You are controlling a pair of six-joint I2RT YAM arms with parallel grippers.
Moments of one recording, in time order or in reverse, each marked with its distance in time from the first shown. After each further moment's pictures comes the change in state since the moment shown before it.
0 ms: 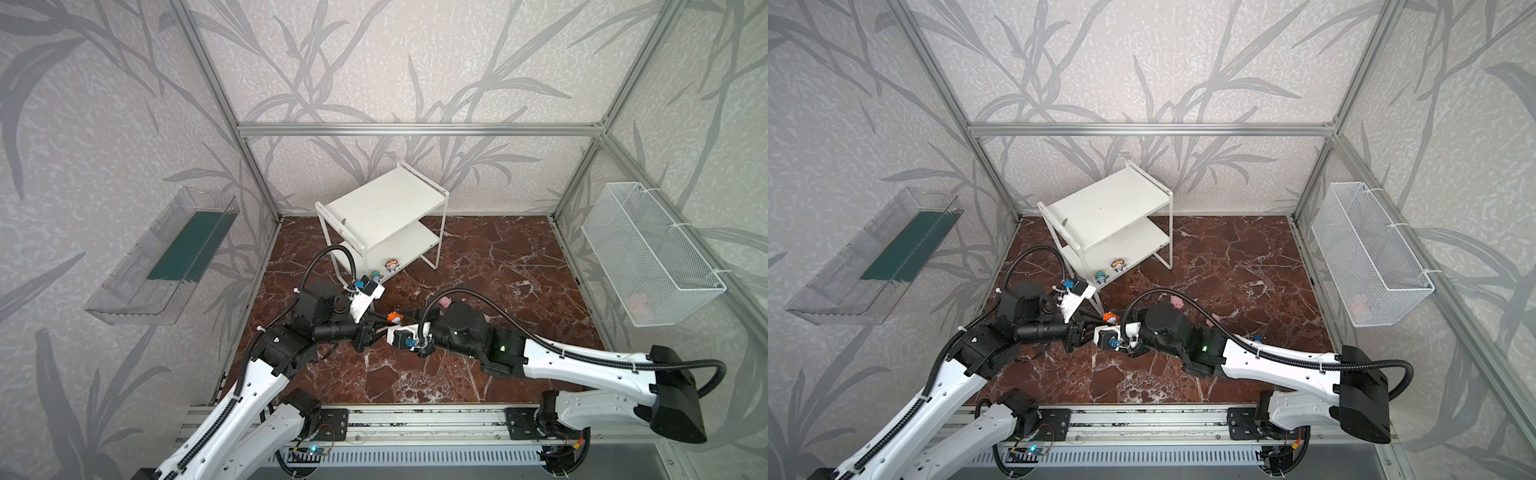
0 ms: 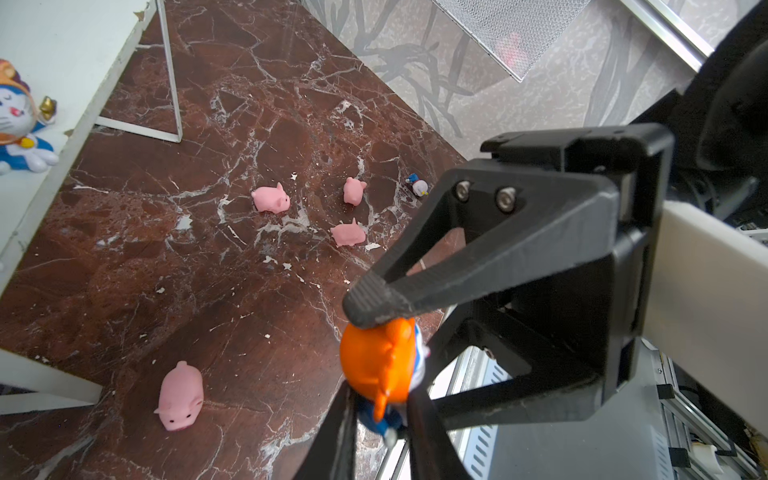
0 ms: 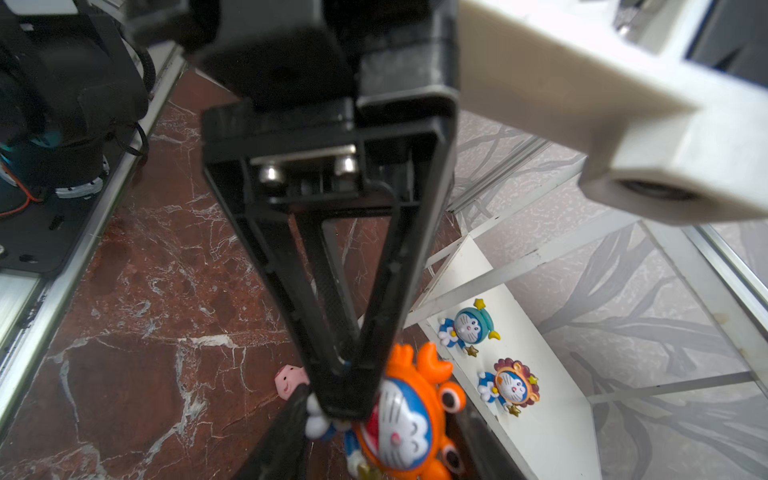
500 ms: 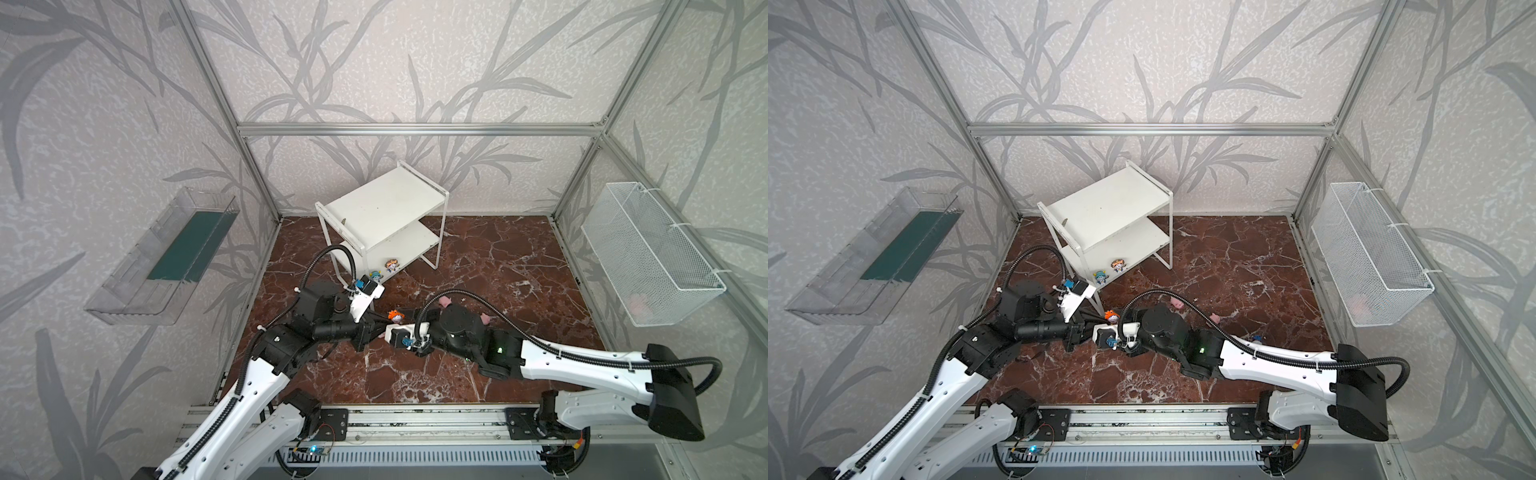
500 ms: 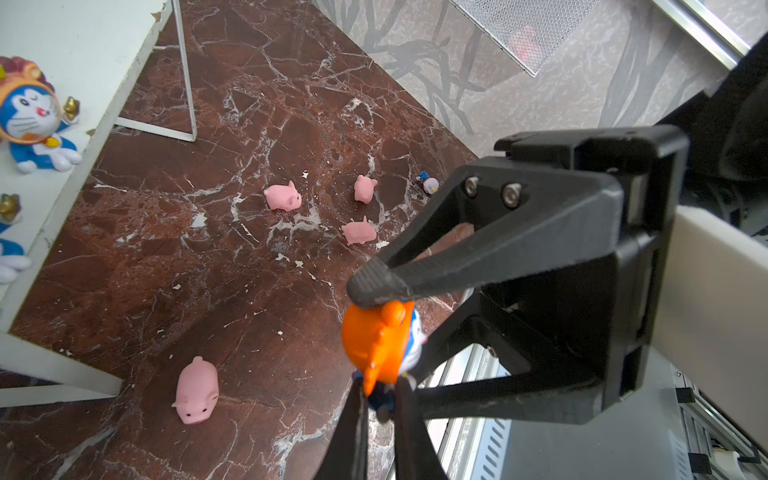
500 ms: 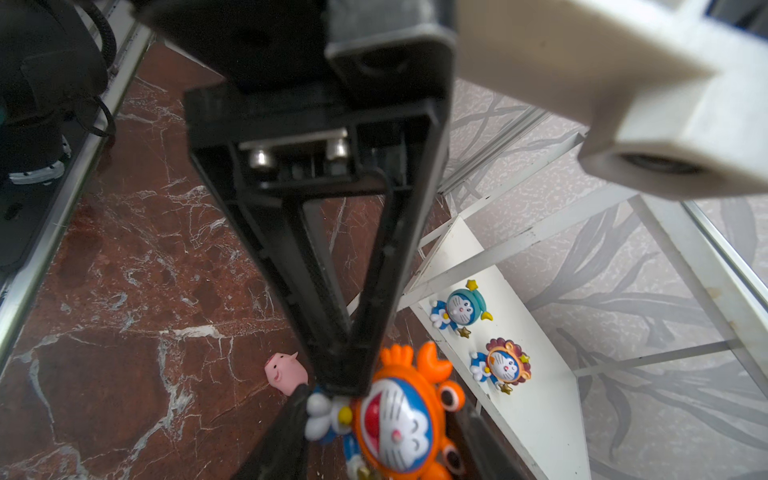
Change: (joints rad) left arm 0.002 0.005 0.000 -0.005 -0.022 0.010; right arm 0.014 0.011 0.000 0.001 0.072 0.004
